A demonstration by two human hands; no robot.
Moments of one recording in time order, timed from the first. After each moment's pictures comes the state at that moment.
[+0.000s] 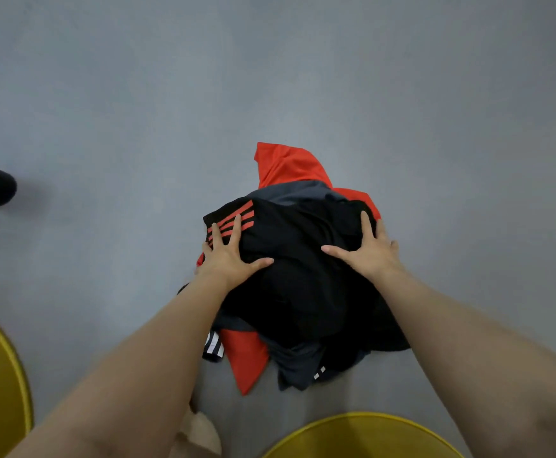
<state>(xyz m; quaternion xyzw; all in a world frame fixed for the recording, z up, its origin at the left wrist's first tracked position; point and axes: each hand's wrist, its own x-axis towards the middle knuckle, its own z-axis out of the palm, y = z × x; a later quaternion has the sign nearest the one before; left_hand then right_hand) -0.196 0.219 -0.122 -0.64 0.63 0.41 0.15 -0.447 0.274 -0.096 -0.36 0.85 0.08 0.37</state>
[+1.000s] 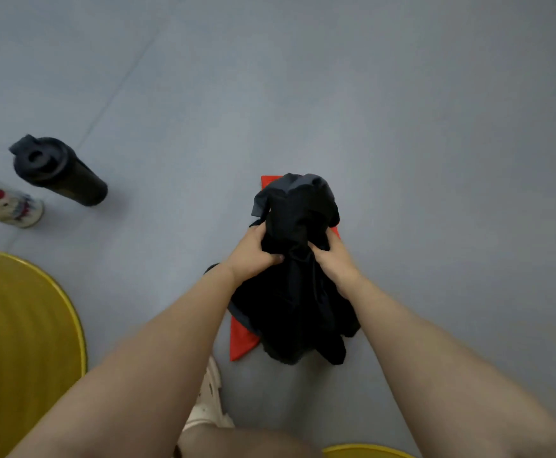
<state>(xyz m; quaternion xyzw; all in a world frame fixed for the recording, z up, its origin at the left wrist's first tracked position) -0.154 0.190 -0.035 -0.57 0.57 0.58 -0.13 -0.316 0.222 -0.029 -0.39 0.69 -0.29 0.54</state>
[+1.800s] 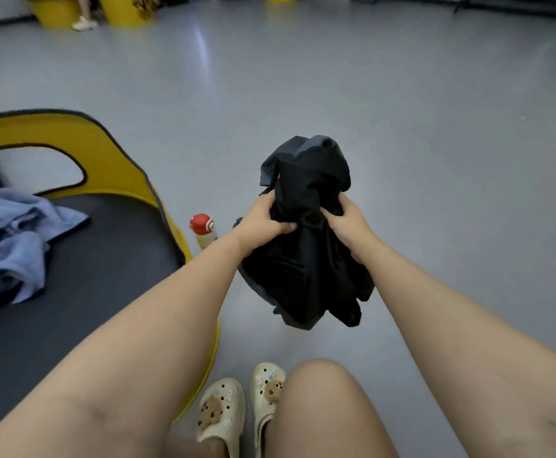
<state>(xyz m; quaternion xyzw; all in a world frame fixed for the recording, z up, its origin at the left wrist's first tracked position) 0.033 0.255 0.279 -0.62 0.57 0.40 -0.37 -0.130 0.206 0.260 -0.62 0.50 -0.35 0.50</state>
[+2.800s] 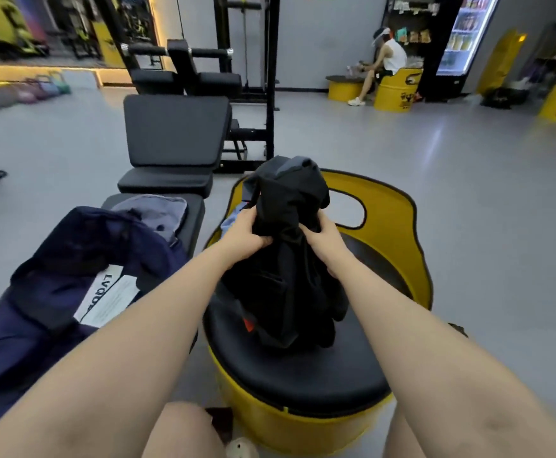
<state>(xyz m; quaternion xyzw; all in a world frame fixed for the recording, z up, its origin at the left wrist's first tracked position) 0.382 0.587 0.388 -0.82 0.31 0.14 -0.46 0.290 0.450 0.386 -0.78 0.16 -0.20 0.58</state>
